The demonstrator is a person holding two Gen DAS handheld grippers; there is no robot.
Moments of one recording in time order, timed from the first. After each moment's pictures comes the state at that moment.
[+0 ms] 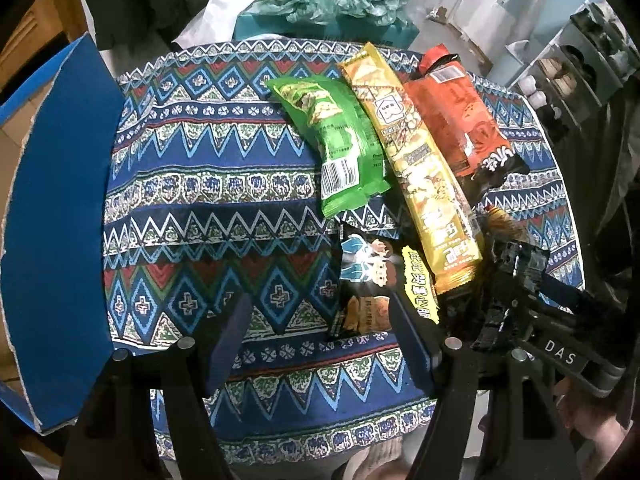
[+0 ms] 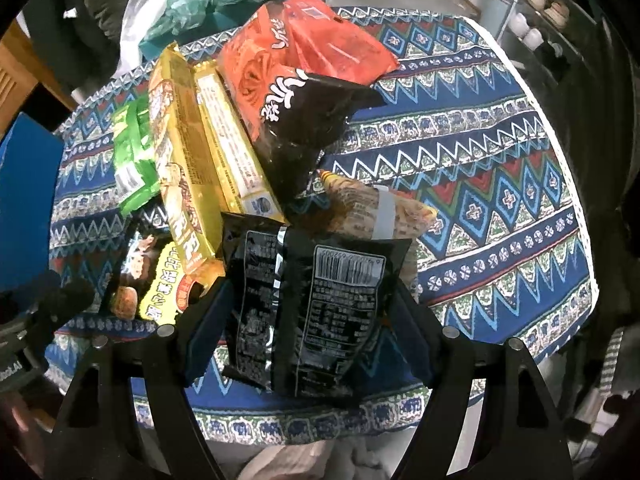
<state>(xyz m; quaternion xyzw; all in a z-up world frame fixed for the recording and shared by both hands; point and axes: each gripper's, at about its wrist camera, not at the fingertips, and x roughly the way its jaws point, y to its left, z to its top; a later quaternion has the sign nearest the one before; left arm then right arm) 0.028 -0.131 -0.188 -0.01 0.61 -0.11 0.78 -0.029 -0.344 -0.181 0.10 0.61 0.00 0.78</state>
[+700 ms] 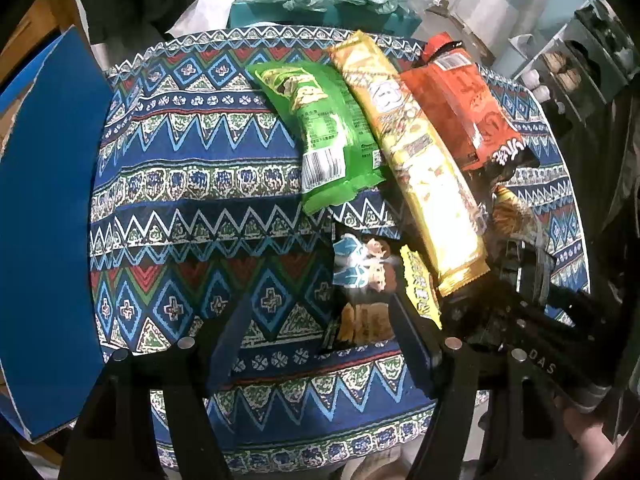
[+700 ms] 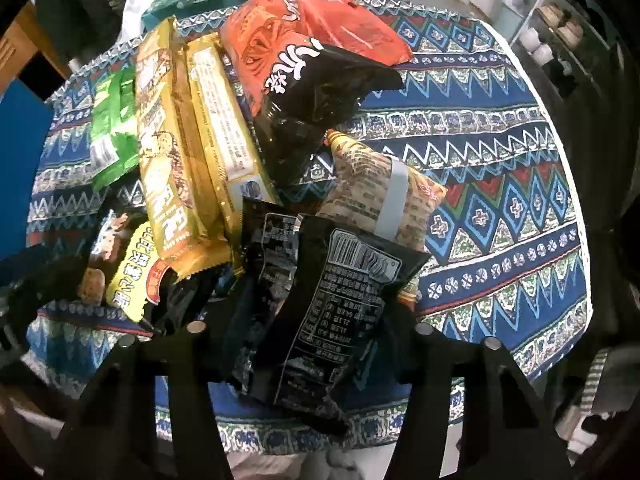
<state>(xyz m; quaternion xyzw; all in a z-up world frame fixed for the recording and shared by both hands) 0.036 -0.141 -0.200 -0.01 0.62 -0.12 0.78 -0.025 -0.339 -0.203 0.06 0.63 0.01 0.78</state>
